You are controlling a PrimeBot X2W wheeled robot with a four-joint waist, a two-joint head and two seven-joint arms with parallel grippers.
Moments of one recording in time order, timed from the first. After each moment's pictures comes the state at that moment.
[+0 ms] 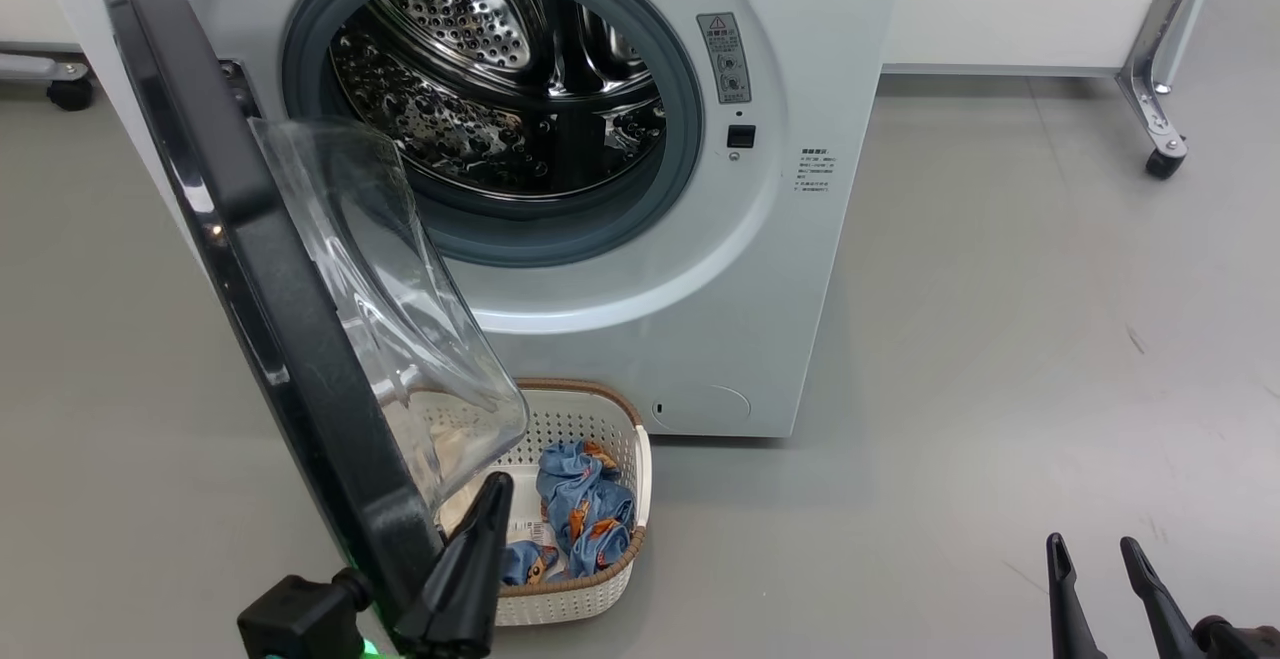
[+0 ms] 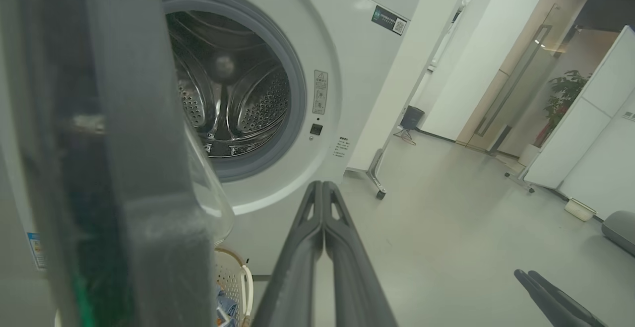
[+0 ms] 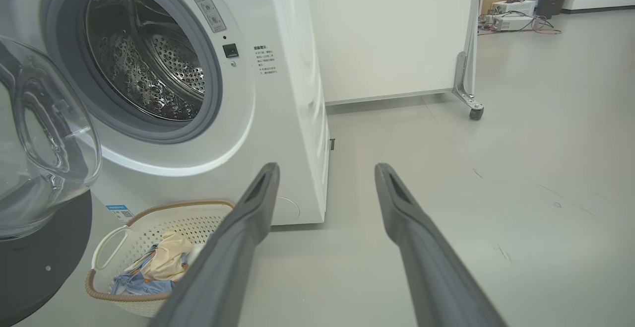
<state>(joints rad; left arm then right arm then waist) 0.26 0.05 -0.36 -0.42 -0.52 -0.02 0.03 0.31 -0.09 0.04 0.05 0.31 0.11 -0.26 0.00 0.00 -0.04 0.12</state>
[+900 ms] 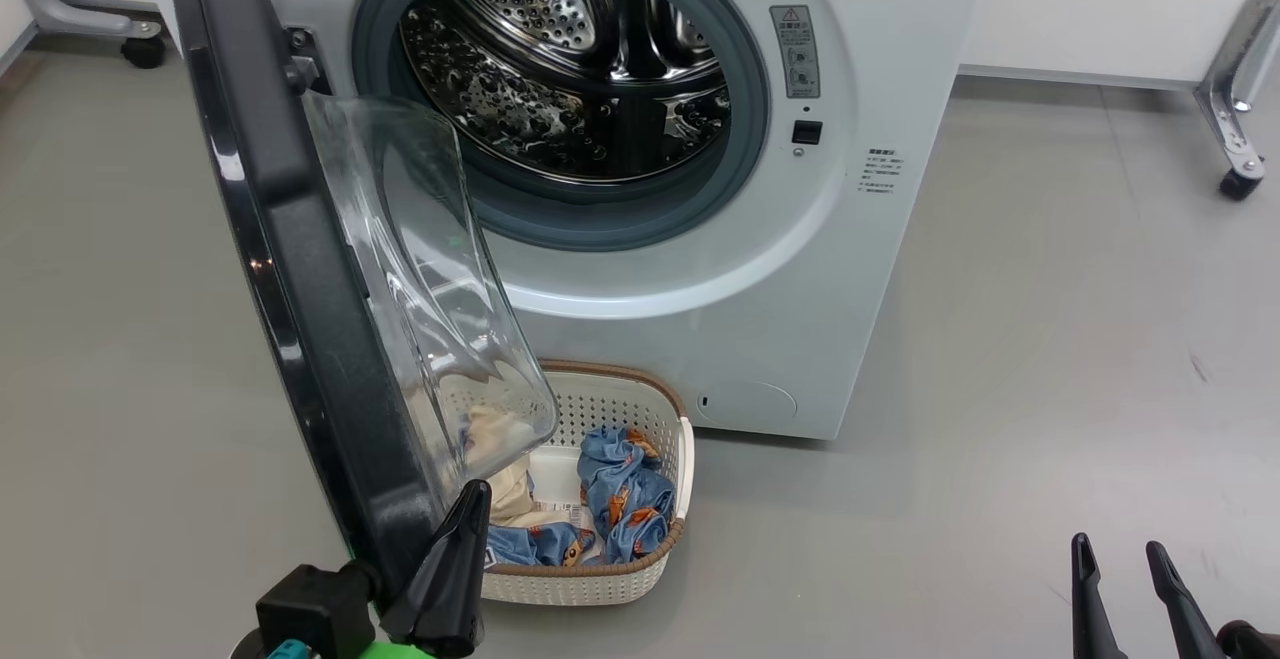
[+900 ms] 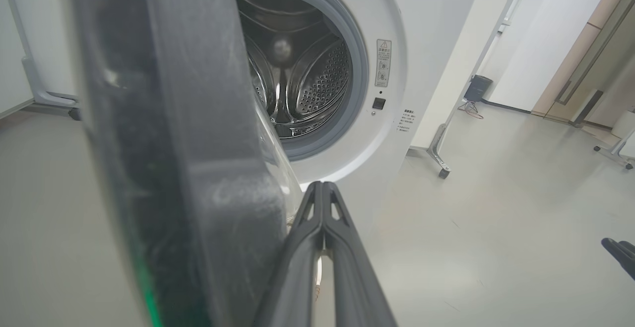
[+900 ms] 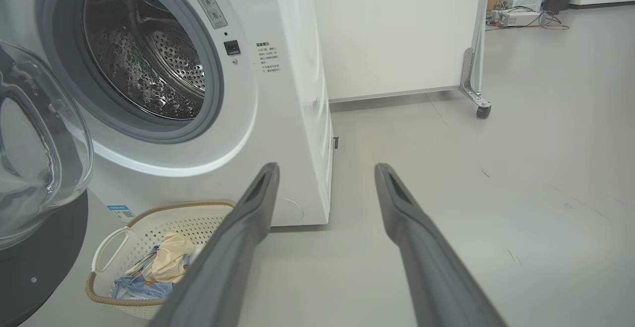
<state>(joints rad) 0.25 0.05 -0.32 -0.37 -0.39 0.11 0.10 0.32 -0.06 -0.03 0.05 0.30 0.12 -0.26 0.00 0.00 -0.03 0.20</state>
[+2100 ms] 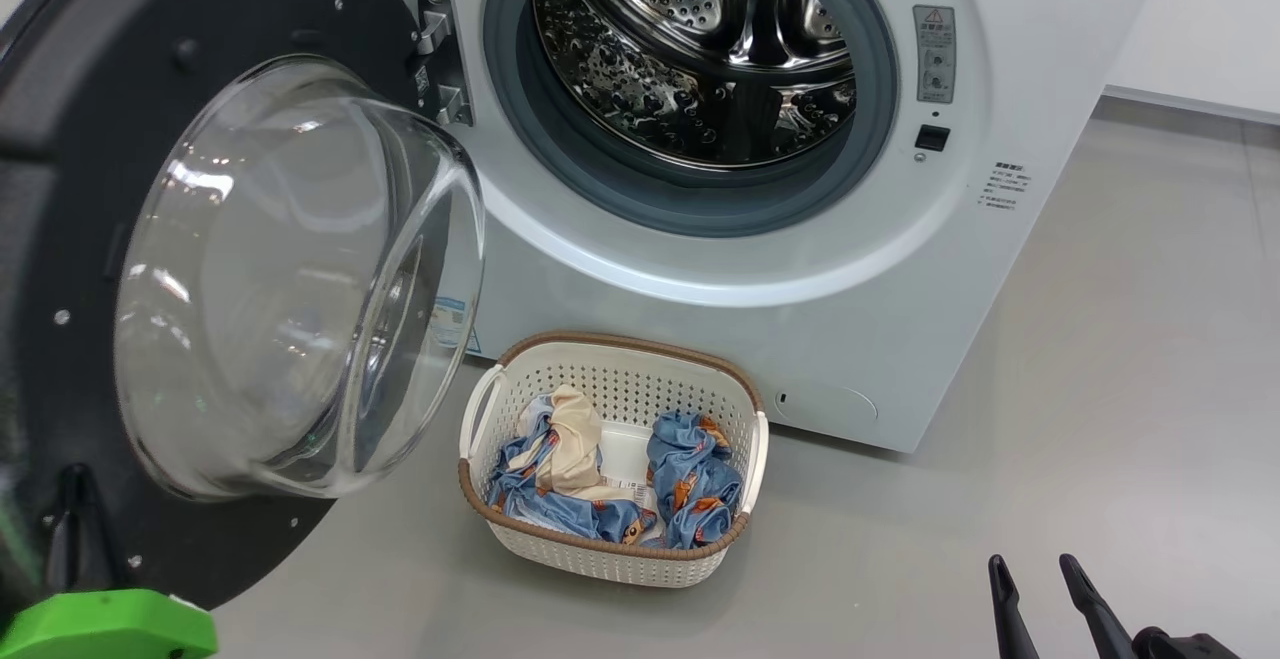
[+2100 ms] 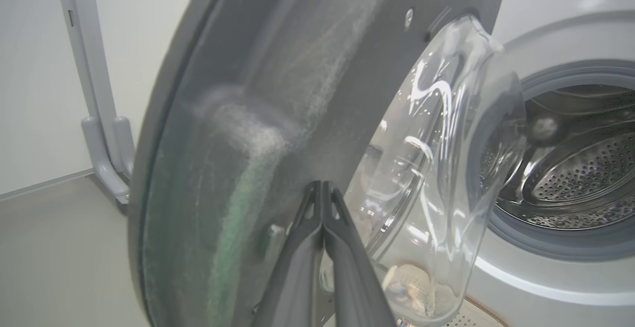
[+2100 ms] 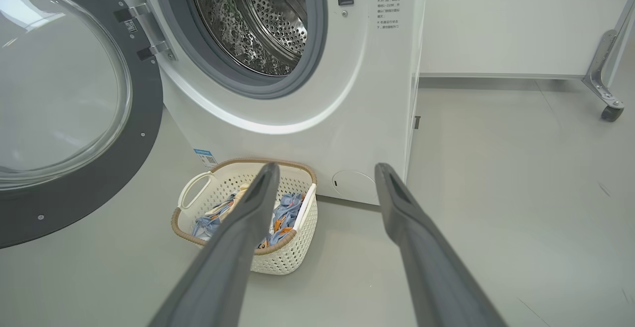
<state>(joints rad) 0.17 0.04 0.18 -0.12 -0.44 0.12 -0.04 0.32 -0.07 0.10 0.08 0.29 0.12 -0.26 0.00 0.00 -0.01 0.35</state>
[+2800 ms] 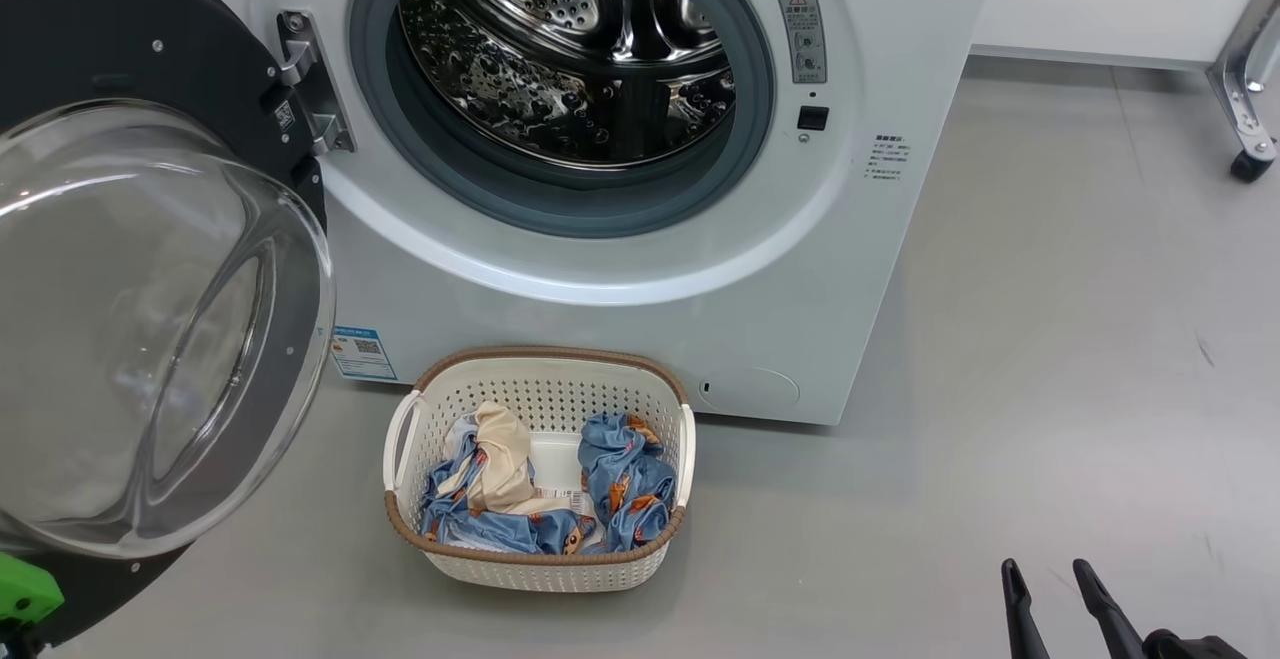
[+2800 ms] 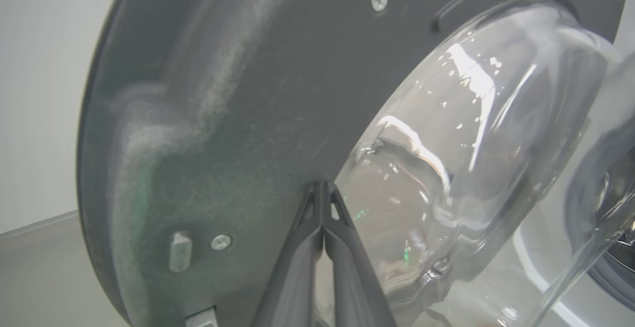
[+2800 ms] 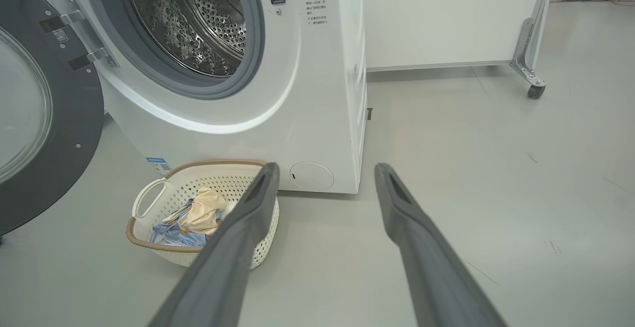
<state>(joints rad) -0.07 0.11 0.44 0.27 -0.35 0.12 -0.14 0.31 -0.09 0.10 0.10 0.29 0.12 -0.26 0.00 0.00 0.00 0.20</state>
